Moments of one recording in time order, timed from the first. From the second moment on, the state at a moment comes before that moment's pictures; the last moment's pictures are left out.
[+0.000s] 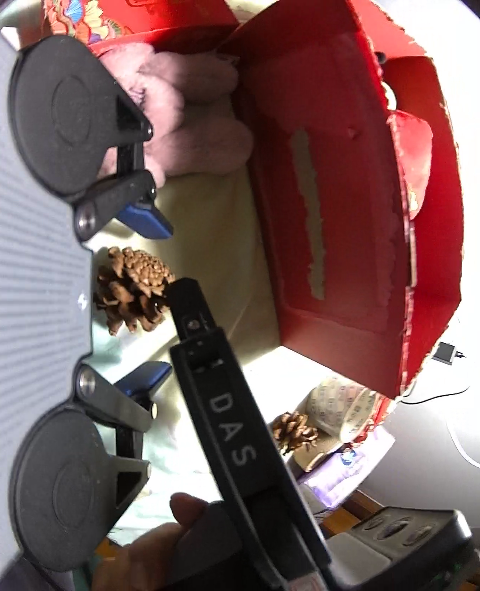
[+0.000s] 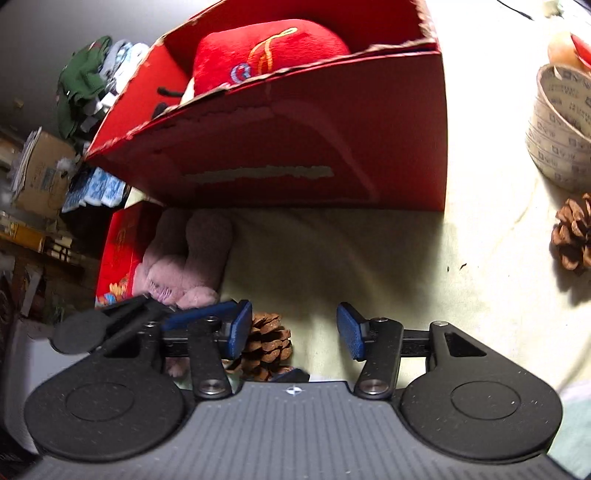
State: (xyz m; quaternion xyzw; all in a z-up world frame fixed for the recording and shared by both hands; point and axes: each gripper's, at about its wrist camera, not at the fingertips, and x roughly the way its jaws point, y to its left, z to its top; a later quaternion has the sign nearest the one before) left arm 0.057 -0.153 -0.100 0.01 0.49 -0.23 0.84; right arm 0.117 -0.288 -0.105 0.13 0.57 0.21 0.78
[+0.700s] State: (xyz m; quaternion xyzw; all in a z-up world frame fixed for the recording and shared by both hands) left arm 0.032 -0.137 -0.107 0.02 0.51 -0.24 0.82; right arm 0.103 -0.271 -0.109 0.13 0.59 0.26 0.75
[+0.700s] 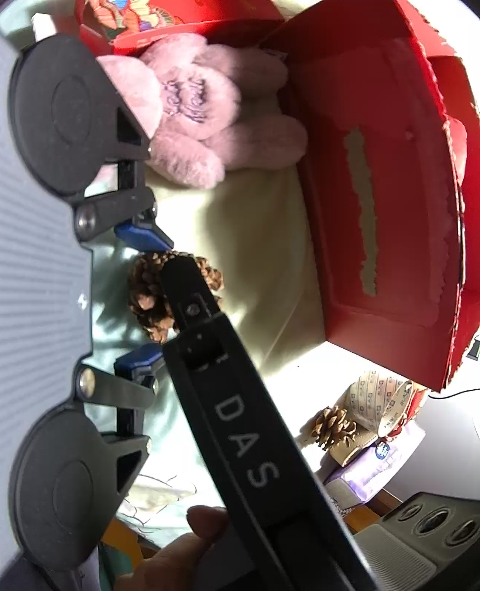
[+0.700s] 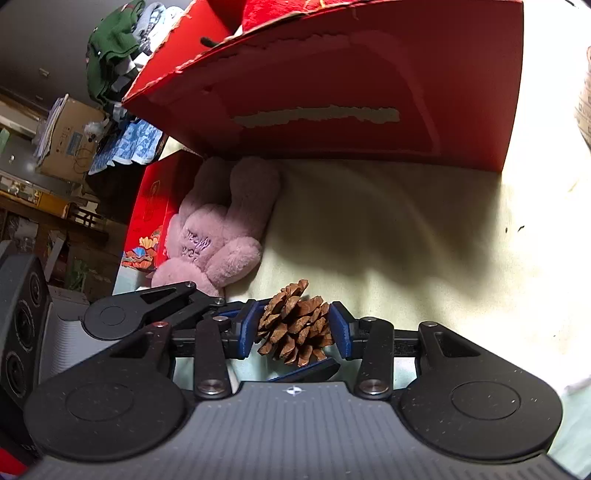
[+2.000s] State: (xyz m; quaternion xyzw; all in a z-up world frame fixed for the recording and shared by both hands) left arm 0.205 -0.169 0.009 0.06 0.42 -0.25 0.87; right arm 0.212 -0.279 0.012 0.10 0.43 0.18 0.88
